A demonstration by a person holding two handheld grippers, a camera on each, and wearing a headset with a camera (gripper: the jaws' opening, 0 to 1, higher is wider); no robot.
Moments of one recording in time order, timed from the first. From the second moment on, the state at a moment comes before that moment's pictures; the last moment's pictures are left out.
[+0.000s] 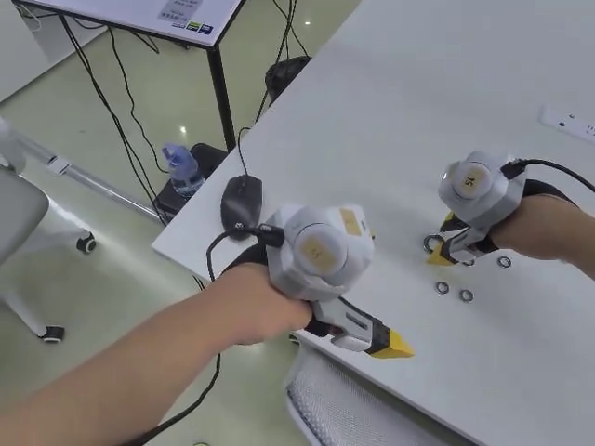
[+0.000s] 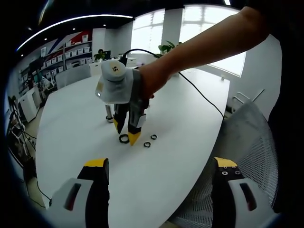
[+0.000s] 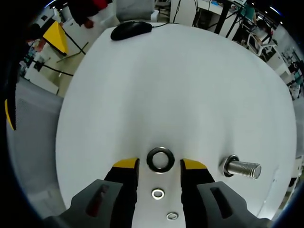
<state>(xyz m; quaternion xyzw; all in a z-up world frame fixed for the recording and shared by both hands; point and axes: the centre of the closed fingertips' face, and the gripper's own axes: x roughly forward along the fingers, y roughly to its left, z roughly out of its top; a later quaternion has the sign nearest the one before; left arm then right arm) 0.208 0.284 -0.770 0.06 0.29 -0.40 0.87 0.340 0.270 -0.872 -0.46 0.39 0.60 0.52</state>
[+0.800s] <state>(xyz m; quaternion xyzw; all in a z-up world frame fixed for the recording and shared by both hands) 0.209 0.285 -0.775 0.06 0.29 -0.39 0.87 0.345 0.268 -0.874 -0.47 0.42 0.58 0.52</state>
